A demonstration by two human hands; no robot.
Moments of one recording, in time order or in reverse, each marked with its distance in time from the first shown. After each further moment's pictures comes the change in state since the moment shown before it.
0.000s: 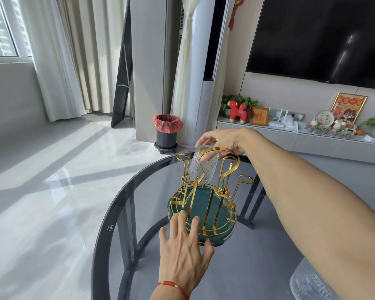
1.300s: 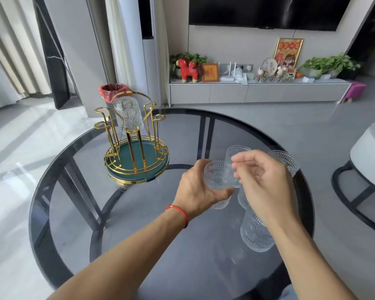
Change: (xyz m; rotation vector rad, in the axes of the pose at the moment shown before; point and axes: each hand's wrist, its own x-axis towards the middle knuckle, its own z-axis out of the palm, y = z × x) left_hand -0.037 0.175 -0.015 -0.806 -0.205 0.176; right_hand -0.329 0.154 0.158 0.456 1.114 -0.027
